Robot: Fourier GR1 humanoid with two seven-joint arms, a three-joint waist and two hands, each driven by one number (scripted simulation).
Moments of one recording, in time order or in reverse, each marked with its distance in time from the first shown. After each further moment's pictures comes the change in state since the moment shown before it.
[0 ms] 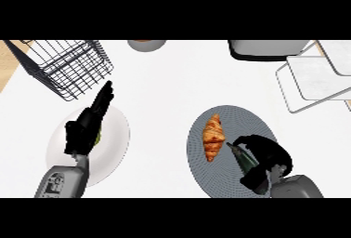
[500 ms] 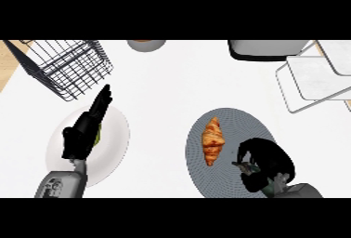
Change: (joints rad) left arm 0.036 -0.004 0.006 -0.021 -0.012 -0.013 -0.016; right arm 0.054 -0.027 0.039 -0.049 0.122 -0.084 -0.122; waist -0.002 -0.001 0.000
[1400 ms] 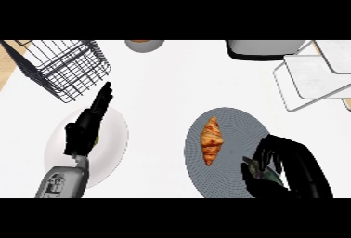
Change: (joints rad) left arm -0.030 -0.008 0.014 0.032 -0.010 0.004 -0.007; right arm 0.181 0.111 -0.090 -0.454 -0.026 -0.347 -0.078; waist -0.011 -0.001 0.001
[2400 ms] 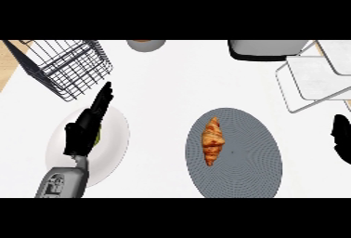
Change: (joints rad) left arm 0.002 -0.003 0.001 -0.012 -0.006 -0.009 0.009; right arm -0.393 -0.162 -0.377 -0.276 -0.038 0.122 0.372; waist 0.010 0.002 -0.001
